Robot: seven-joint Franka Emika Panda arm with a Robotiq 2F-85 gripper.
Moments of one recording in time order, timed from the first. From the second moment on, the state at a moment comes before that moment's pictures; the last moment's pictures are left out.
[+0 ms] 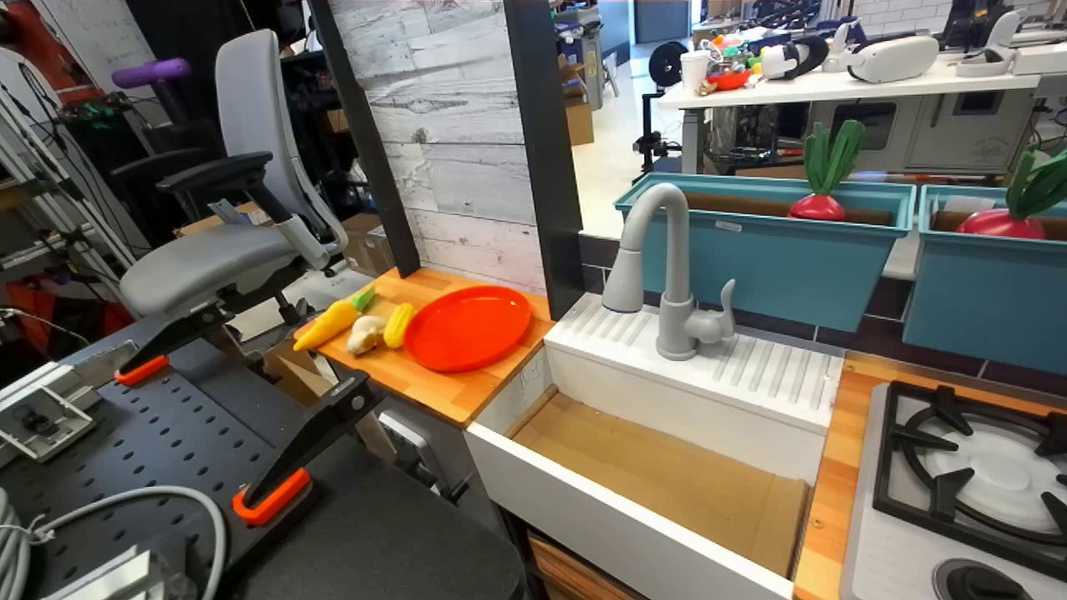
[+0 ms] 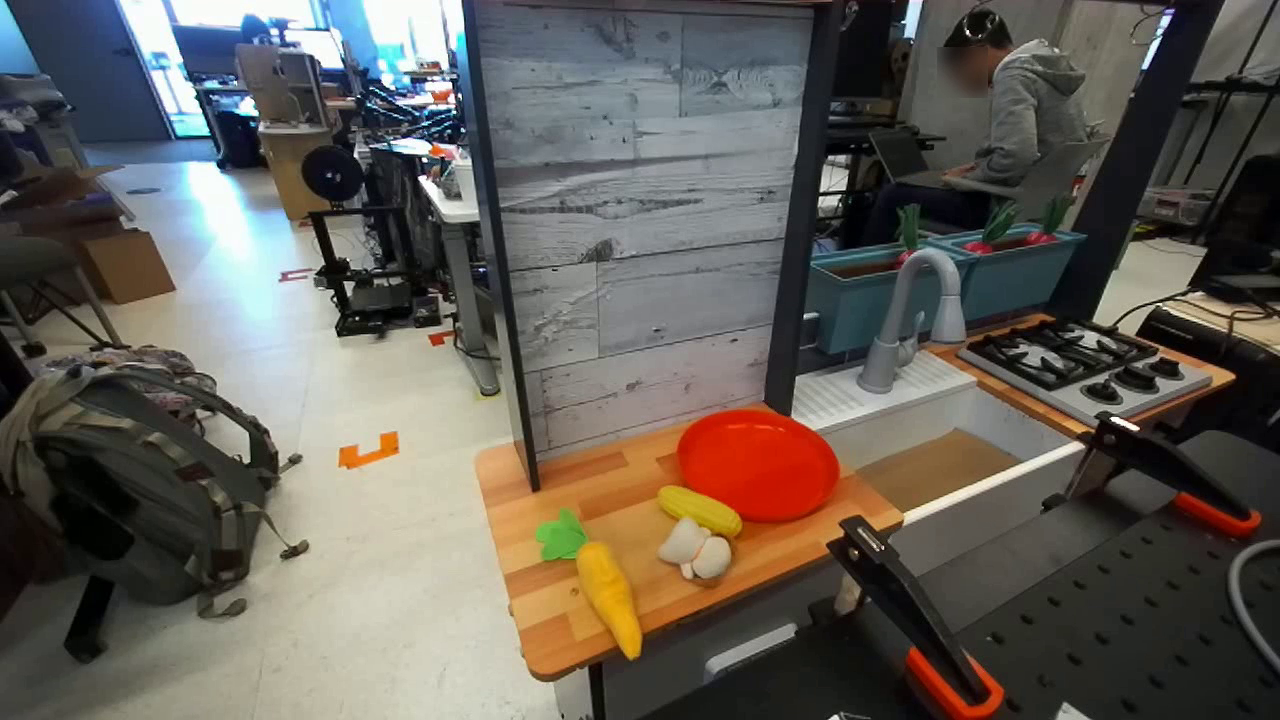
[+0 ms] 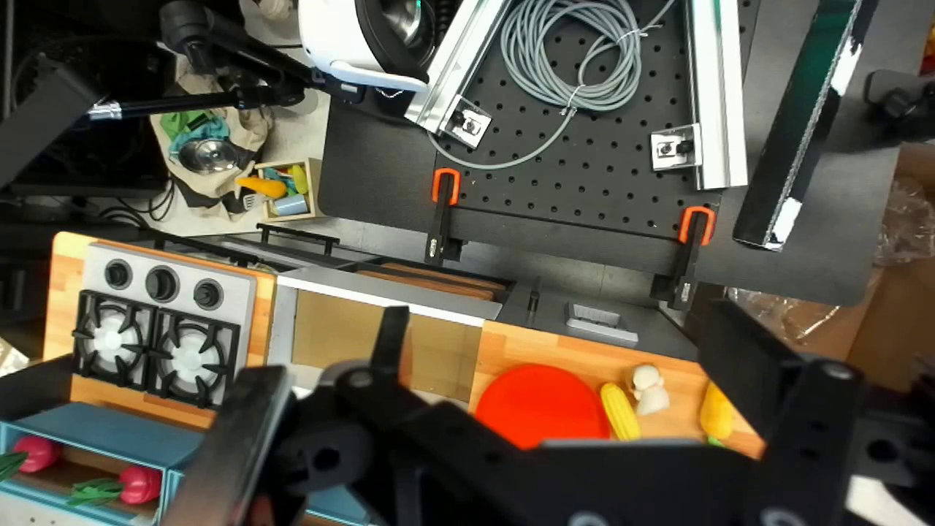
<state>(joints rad) 0.03 -0.56 0.12 -2.27 -0.15 1.48 -0.05</state>
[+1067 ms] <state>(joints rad) 0.07 -0.37 0.11 -2.39 -0.05 1.95 -0.03</state>
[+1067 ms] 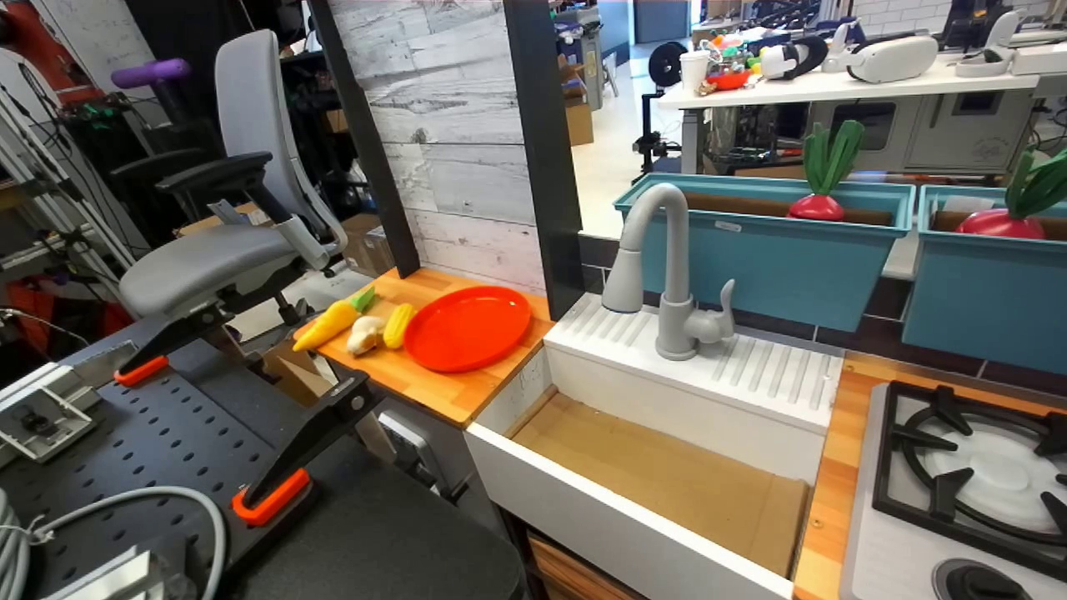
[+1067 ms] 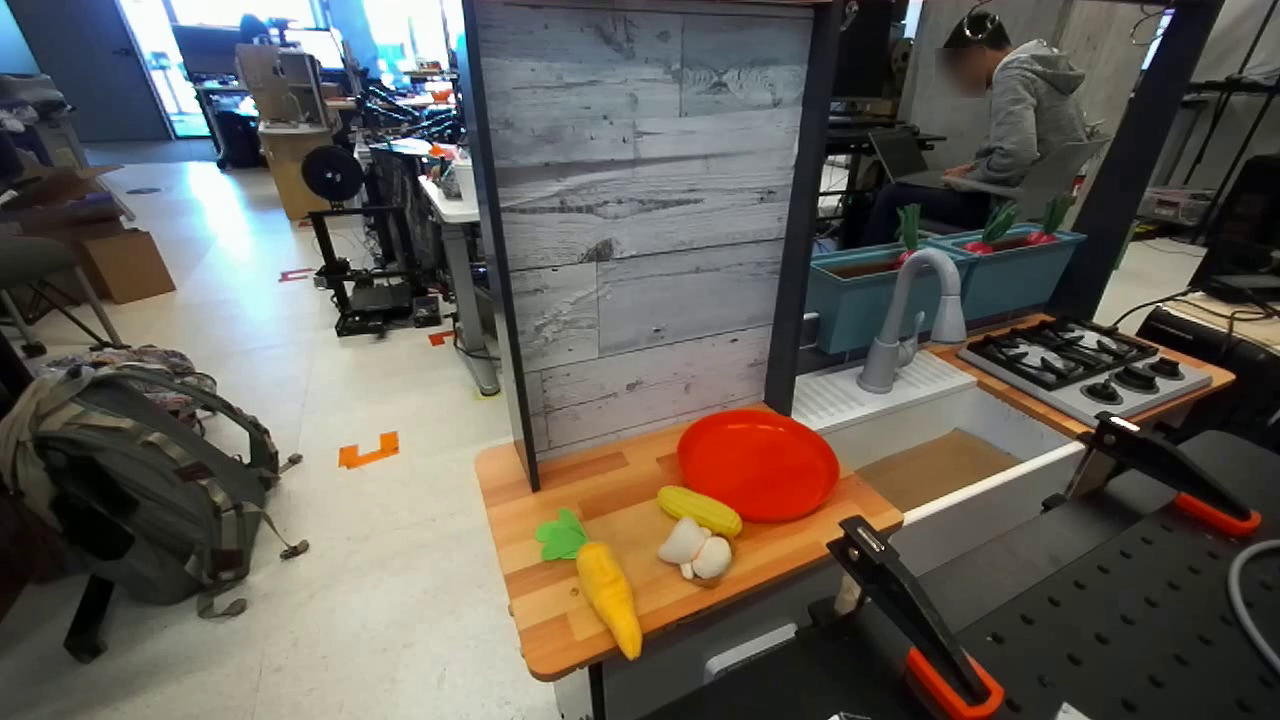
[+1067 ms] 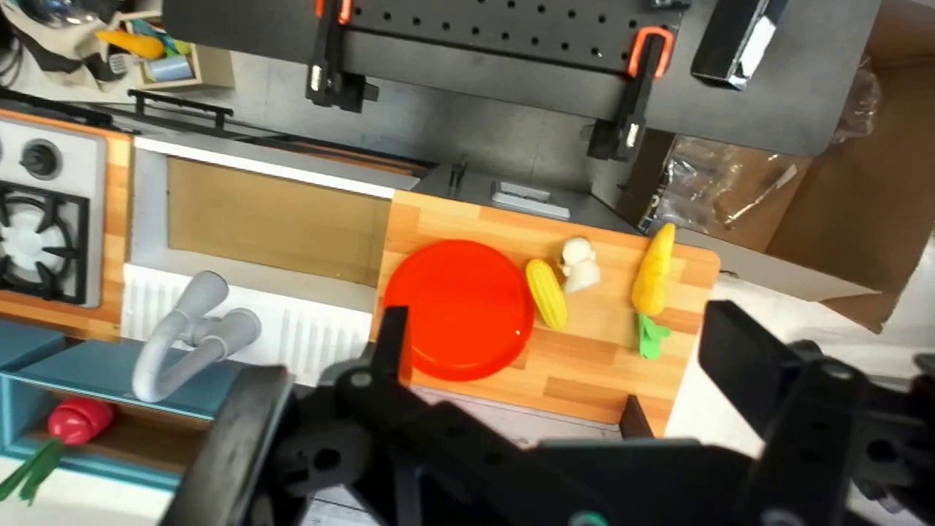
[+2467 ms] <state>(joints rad) 0.17 0.53 0.18 -2.19 0.11 2.59 -0.05</state>
